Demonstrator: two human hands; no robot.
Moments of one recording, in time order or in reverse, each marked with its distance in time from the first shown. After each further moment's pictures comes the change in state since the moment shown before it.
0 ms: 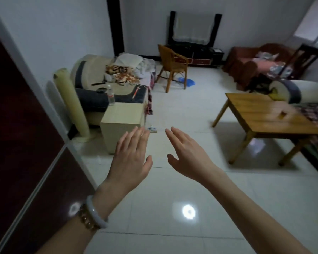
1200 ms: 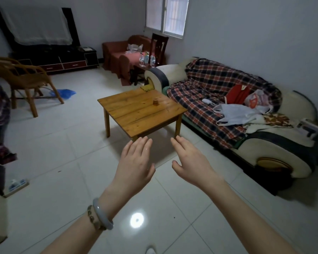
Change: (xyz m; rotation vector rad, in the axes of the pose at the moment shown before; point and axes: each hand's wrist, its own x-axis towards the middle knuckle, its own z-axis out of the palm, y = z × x) left_hand 0.292 0.526 0.265 -0.254 -0.154 0.624; right_hand -0.224 0.553 -0.115 -0.171 0.121 0.724
